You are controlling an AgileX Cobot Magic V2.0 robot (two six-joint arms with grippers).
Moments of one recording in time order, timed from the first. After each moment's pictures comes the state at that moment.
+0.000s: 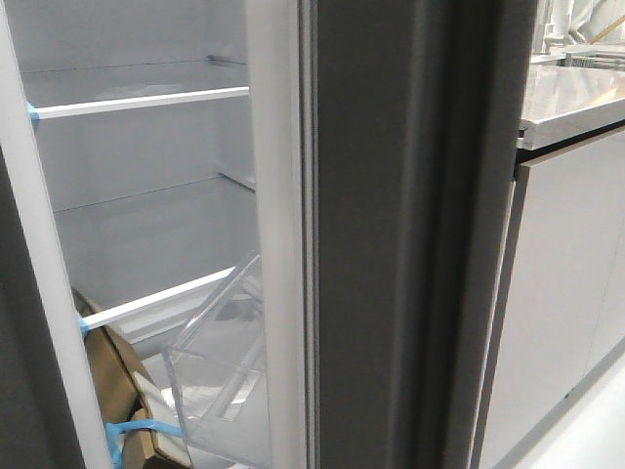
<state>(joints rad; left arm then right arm) -0.02 0.00 0.00 -0.01 -0.02 -0.09 0.06 -0.01 0.01 0.08 0.06 -0.11</state>
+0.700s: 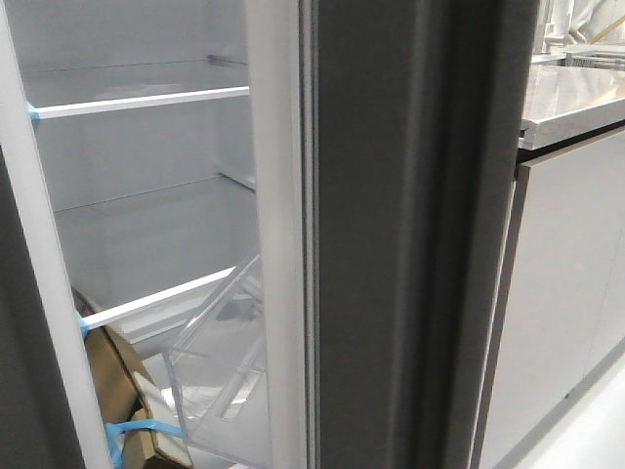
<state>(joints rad) -0.02 0.00 0.00 -0.01 -0.02 -0.09 0.06 0.03 -0.05 0.08 0.06 -0.11</state>
